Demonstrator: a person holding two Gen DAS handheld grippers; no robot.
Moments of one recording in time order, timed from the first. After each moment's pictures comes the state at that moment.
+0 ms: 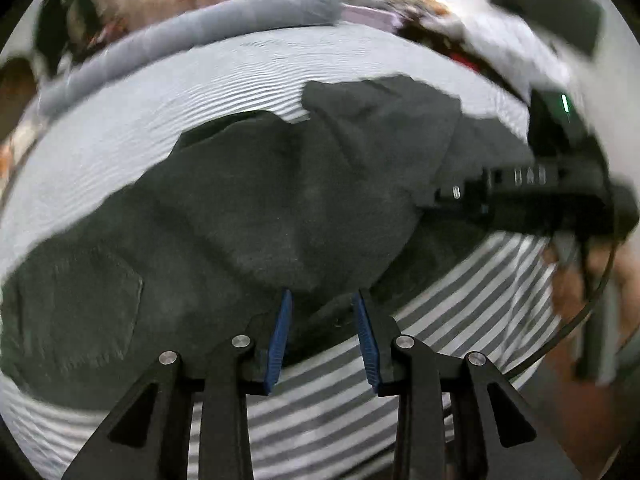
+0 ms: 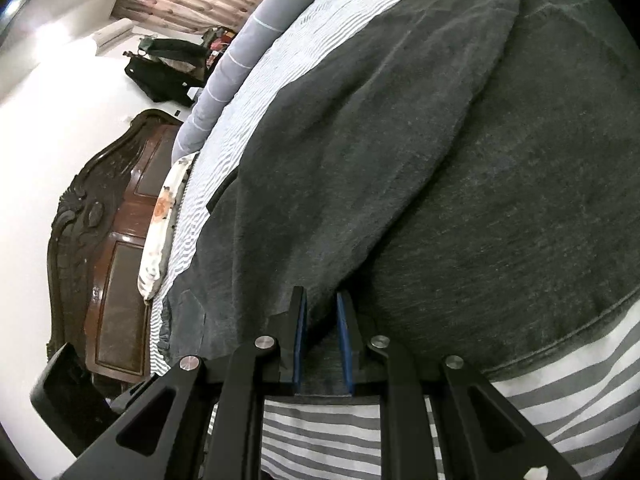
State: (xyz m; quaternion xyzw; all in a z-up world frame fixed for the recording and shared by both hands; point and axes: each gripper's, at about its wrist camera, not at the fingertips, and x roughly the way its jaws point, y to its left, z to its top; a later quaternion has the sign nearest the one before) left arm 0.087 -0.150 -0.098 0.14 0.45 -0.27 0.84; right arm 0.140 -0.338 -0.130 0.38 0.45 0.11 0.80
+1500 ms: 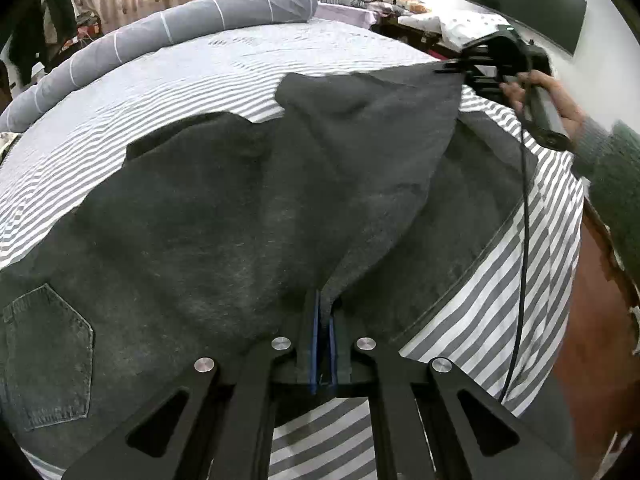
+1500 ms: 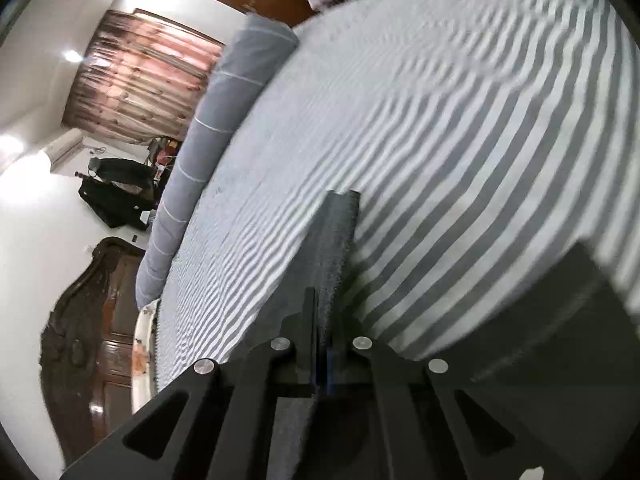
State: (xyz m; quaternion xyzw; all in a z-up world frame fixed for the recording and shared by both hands) left arm 0.120 -0.169 -0.121 0.11 0.45 -0.32 0.83; right arm 0.238 -0.559 -0.074 0.44 0.34 -0.05 0.83
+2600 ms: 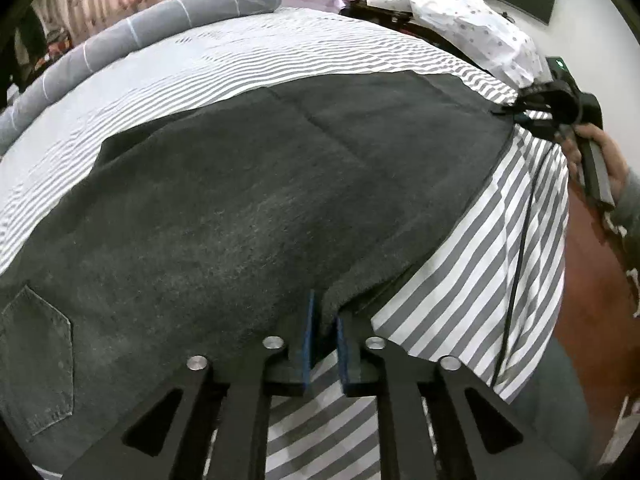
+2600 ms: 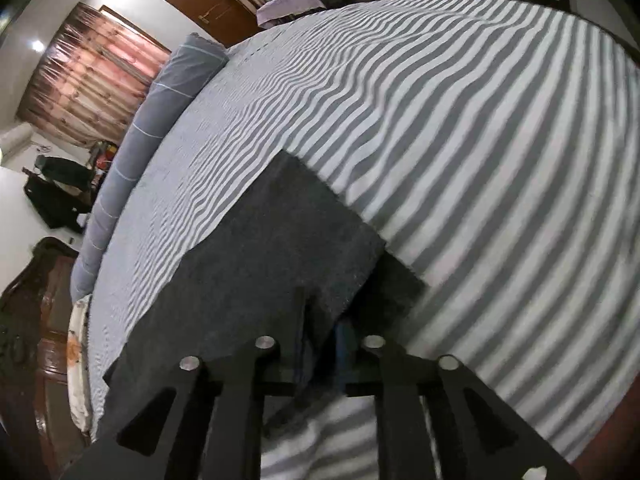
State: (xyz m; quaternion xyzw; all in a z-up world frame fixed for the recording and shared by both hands) left arm 0.101 -0.177 -0.134 0.14 0.46 -0.36 0.80; right arm 0.071 -0.592 -0.104 0.39 0.38 -0.18 0.82
